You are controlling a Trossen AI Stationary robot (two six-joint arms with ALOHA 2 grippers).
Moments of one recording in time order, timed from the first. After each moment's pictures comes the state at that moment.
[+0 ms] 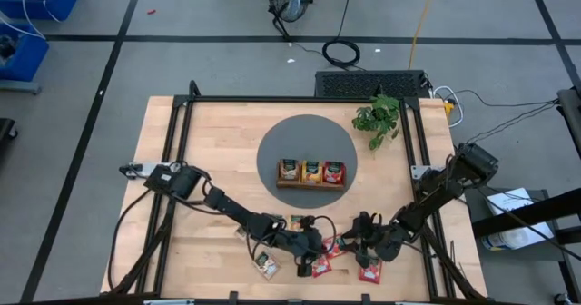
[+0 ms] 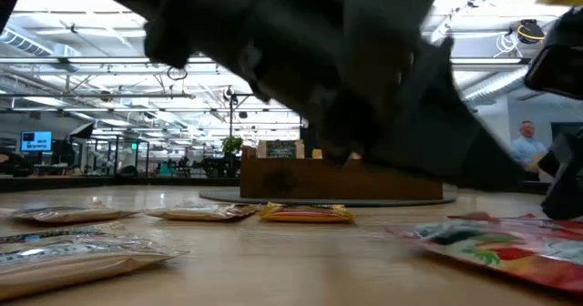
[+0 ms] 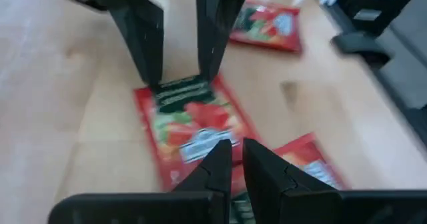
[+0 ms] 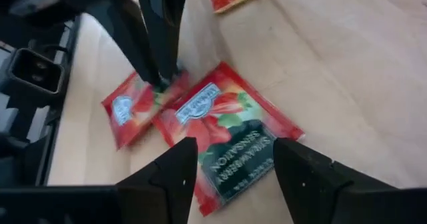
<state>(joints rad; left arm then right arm) -0.42 2.27 1.41 0.34 -0.18 -0.29 0.82 1.67 0.46 0.47 0.53 1.06</state>
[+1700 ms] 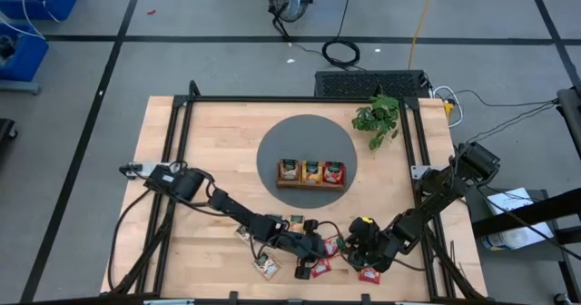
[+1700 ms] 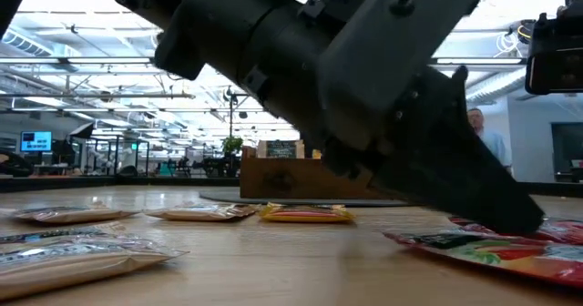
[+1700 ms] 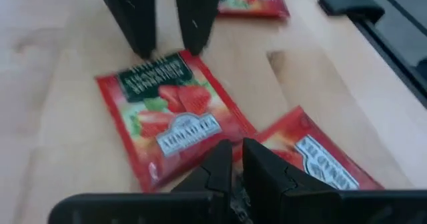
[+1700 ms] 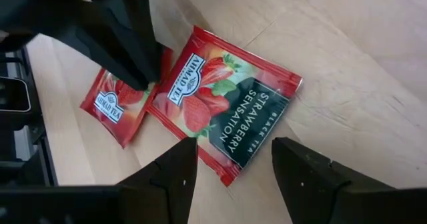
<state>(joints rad) -0.42 2.32 1.46 0.28 -0.10 -0.19 0.82 1.68 0.67 -0.02 0.39 1.44</state>
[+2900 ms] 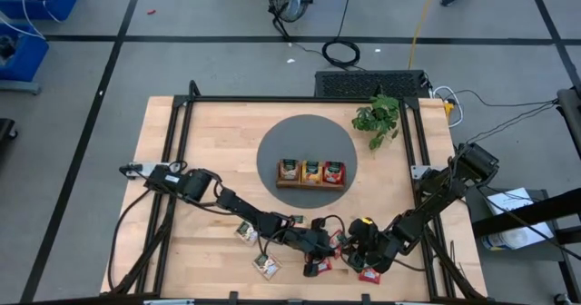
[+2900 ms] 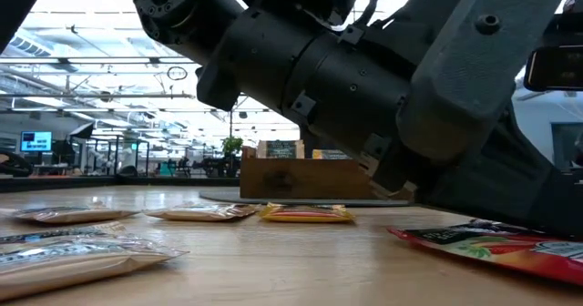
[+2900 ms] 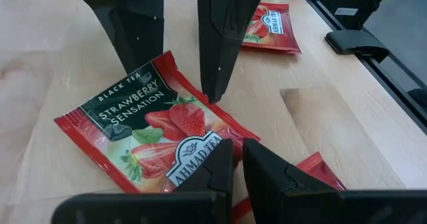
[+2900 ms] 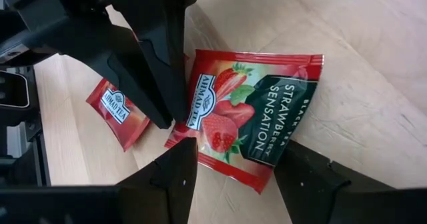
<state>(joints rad) -0.37 2.40 1.51 0.34 -0.03 -0.22 0.81 1.68 0.63 -0.02 0.44 1.37</state>
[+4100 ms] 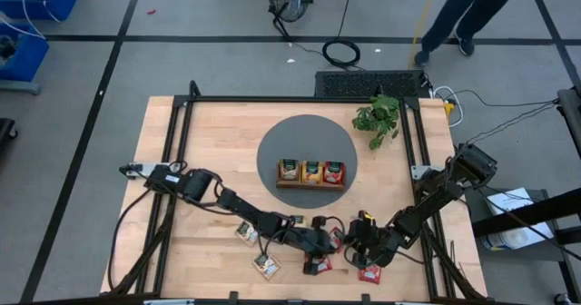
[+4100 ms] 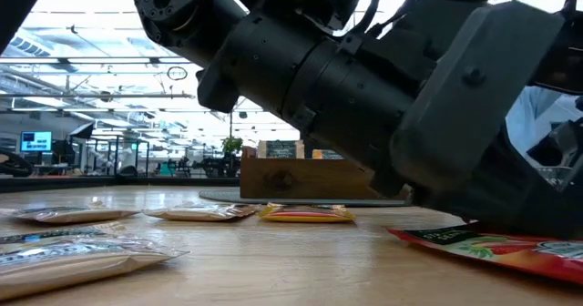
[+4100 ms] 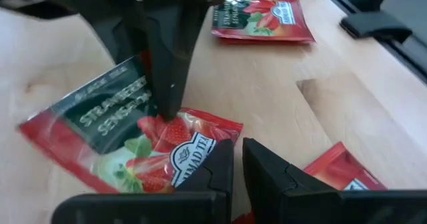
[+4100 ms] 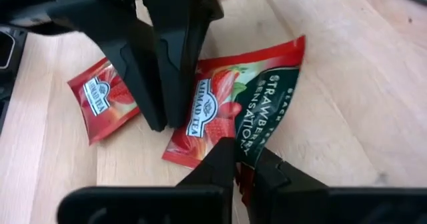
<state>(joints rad) -0.38 2.40 1.51 0.32 -0.05 -0.13 0.80 1.69 0.55 0.26 0.54 1.00</state>
